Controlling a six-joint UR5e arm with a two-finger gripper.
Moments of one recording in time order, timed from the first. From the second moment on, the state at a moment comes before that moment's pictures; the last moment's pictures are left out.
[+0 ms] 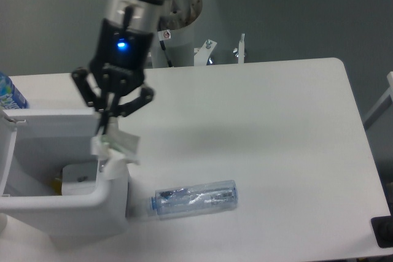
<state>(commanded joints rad) 2.15 -1.71 -1.50 -0.91 1.09 0.25</state>
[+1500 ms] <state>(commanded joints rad) 2.43 -1.84 -1.49 -0.81 1.47 0.52</state>
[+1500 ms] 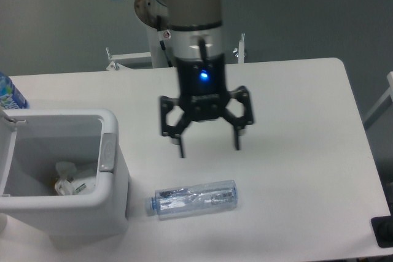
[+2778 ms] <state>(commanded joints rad) 2.42 -2.04 -1.62 -0.83 1.59 1.35</state>
